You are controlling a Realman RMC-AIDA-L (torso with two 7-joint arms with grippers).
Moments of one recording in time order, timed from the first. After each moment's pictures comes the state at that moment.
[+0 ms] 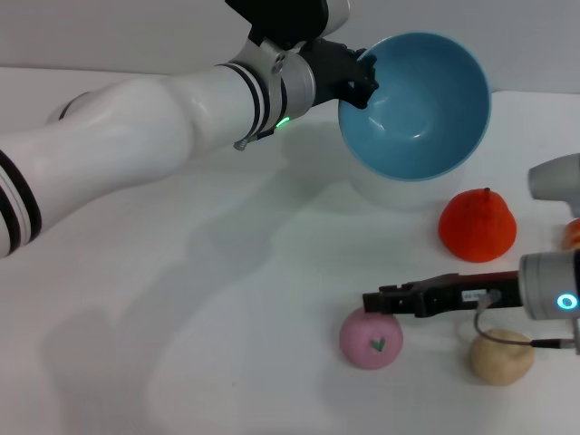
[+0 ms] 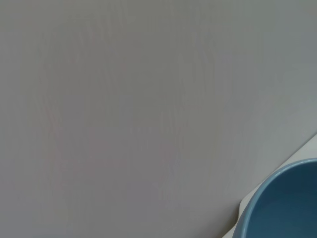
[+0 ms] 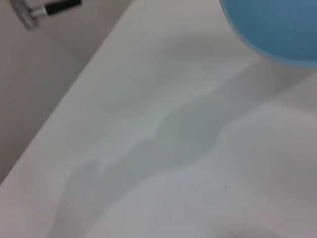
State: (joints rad) left arm -0.73 -2.07 1.97 0.83 1.94 0.13 -2.30; right arm 0.71 2.08 -0.84 -0.26 -2.15 -1.22 1.83
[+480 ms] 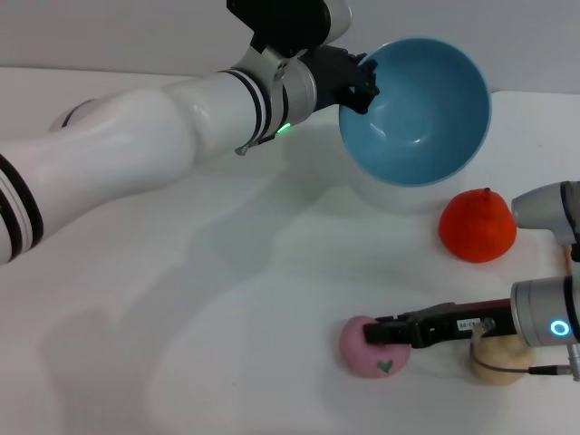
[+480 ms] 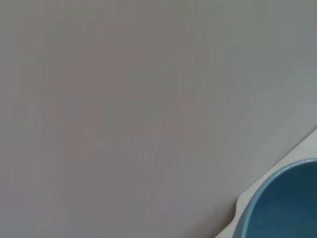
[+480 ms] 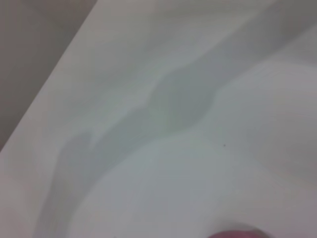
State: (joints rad) left arm -0.72 -2.07 1.99 0.83 1.94 0.12 -2.30; right arm 0.71 2.08 -0.88 -0.19 -2.16 -1.19 1.83
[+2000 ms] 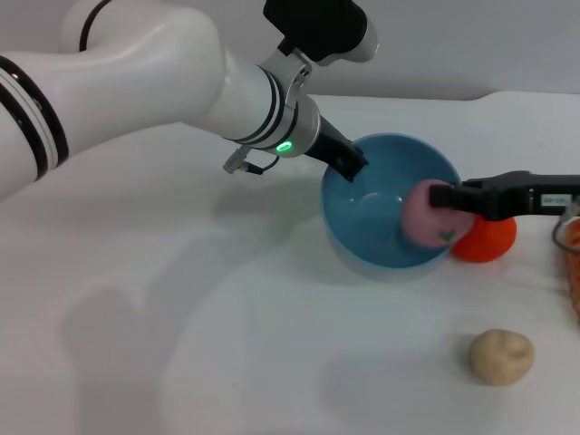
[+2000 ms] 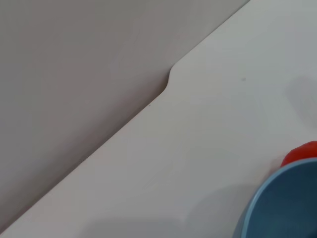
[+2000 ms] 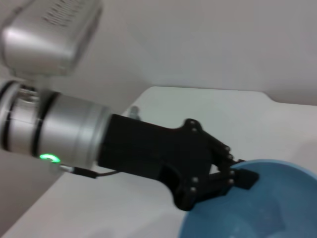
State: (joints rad) left arm -0.85 -2.07 1.84 0.87 2.38 0.73 -2.70; right arm 0.55 2.07 -0.90 -0.81 -2.01 -1.44 2.00
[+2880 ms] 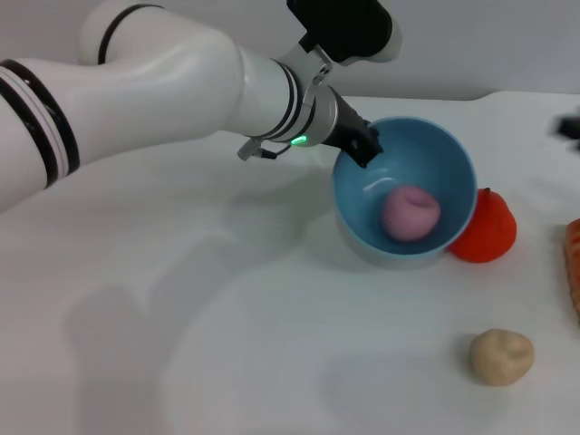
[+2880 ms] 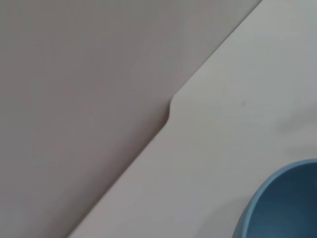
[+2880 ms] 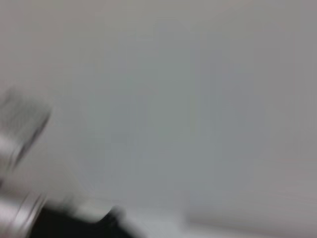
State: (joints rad) left arm -0.86 -2.07 1.91 0.88 2.41 0.62 -2.69; right arm 0.35 2.07 -0.69 -0.81 -1.71 -1.39 1.59
